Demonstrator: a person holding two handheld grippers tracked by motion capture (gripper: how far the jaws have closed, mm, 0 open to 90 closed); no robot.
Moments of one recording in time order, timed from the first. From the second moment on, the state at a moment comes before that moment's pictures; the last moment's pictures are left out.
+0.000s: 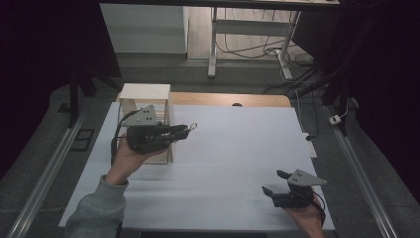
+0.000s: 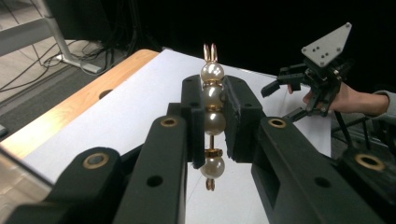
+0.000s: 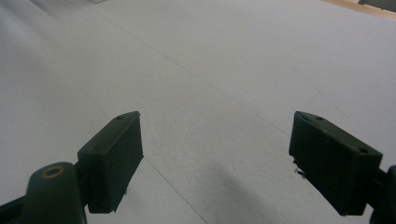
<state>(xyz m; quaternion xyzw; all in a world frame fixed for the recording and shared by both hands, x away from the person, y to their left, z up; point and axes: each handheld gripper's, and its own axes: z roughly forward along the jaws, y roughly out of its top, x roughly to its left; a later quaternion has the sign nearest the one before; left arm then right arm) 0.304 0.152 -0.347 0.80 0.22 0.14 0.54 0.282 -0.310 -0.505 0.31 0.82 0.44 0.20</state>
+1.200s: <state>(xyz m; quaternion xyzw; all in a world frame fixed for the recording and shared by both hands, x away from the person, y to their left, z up) 0.310 0.227 -0.343 0.74 0.32 0.19 0.55 0.283 -0.309 -0.506 0.31 0.82 0.44 0.20</state>
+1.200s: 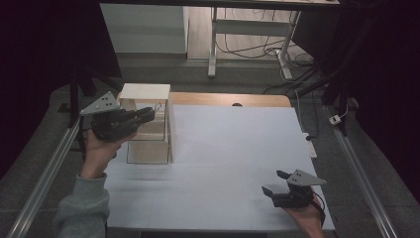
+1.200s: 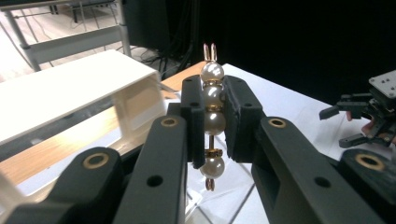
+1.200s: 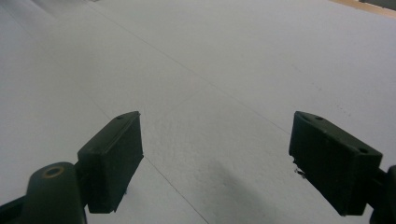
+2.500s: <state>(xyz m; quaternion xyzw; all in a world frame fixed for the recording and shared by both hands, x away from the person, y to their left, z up) 0.310 0.231 -0.356 0.75 0.33 0.19 0.54 0.282 -0.309 -0.506 0.31 0.82 0.44 0.20</state>
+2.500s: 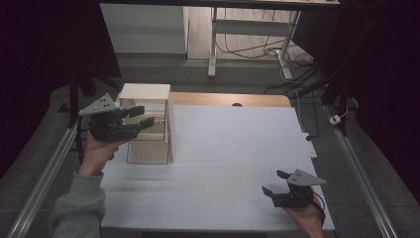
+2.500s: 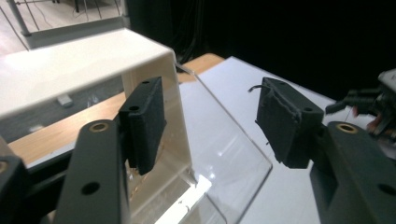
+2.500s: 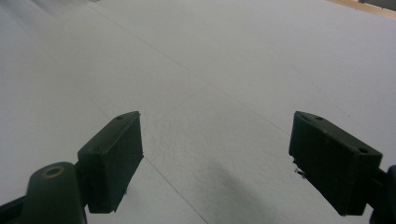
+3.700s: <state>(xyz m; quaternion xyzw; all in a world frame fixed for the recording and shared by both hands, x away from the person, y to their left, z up) 0.219 0.227 -0.443 0.76 0.32 0.20 0.53 0.281 -0.310 -0.504 0.30 0.82 0.45 0.20</state>
